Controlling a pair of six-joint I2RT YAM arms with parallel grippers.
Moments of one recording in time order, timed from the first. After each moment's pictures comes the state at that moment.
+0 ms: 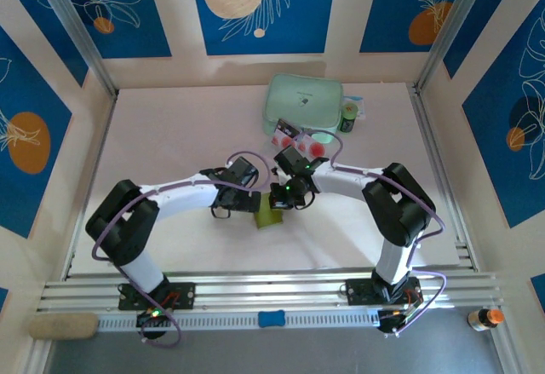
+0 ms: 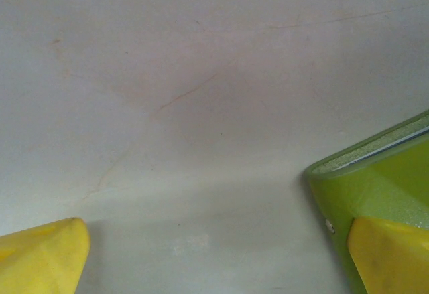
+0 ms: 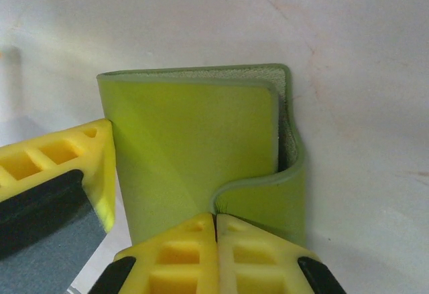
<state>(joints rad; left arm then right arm) -0.74 1.65 0.94 -0.53 -0.15 -0.57 0.71 1.79 1.05 -0.49 -0.37 0.60</state>
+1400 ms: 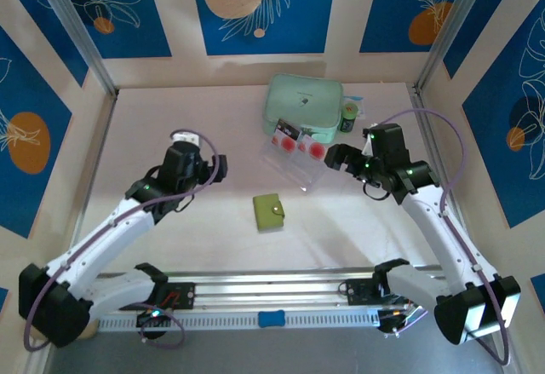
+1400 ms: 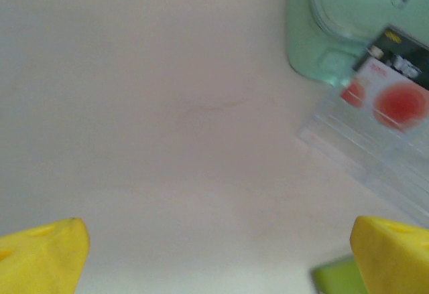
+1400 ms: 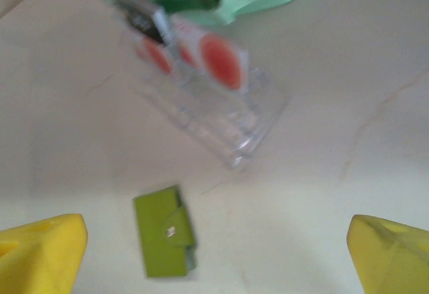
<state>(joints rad) -0.54 1.02 0.83 -0.45 -0.31 -0.40 0.25 1.04 0.99 -0.78 -0.14 0.59</state>
